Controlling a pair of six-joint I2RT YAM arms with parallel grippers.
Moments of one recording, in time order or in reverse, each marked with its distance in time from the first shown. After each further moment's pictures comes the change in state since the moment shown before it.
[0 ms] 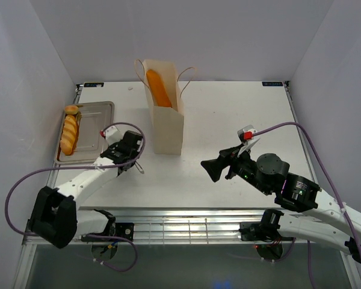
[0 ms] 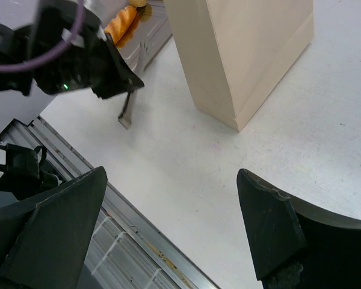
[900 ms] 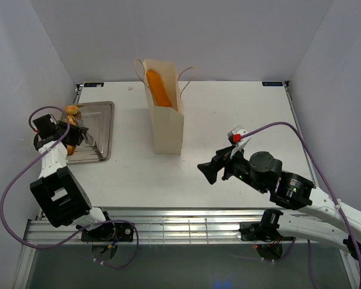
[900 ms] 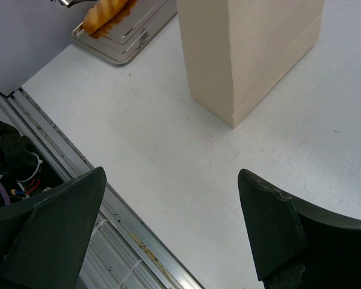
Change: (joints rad) left arm 1.065 0.118 0.286 0.101 1.050 0.203; right arm -0.001 0.051 0.005 0.001 -0.050 -0.104
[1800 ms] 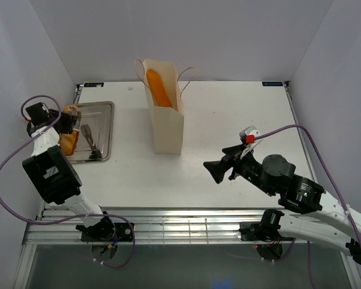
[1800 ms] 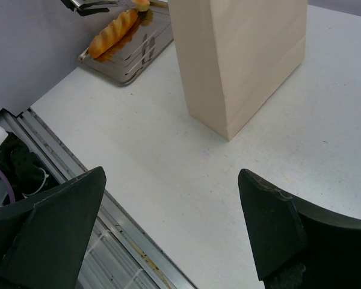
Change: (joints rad) left arm 0.027 0.282 0.252 0.058 0.005 -0.031; right arm -0.001 -0.083 -0.004 -0.001 0.027 -0.005
